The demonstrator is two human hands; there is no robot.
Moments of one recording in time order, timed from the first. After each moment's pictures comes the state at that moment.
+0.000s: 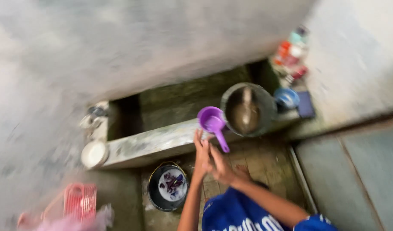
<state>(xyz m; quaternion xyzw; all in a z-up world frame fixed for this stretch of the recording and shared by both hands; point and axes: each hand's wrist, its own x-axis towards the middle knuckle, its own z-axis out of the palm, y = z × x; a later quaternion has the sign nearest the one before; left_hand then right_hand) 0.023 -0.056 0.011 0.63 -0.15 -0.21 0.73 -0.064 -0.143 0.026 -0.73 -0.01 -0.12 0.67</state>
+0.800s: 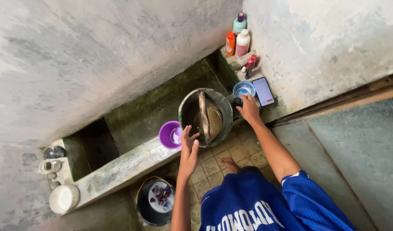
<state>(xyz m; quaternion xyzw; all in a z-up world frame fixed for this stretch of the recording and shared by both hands) 0.034 -0.194 0.009 0.67 -0.24 -0.27 0.65 -0.032 -0.515 -0.170 -0.88 0.38 -0.09 0.27</state>
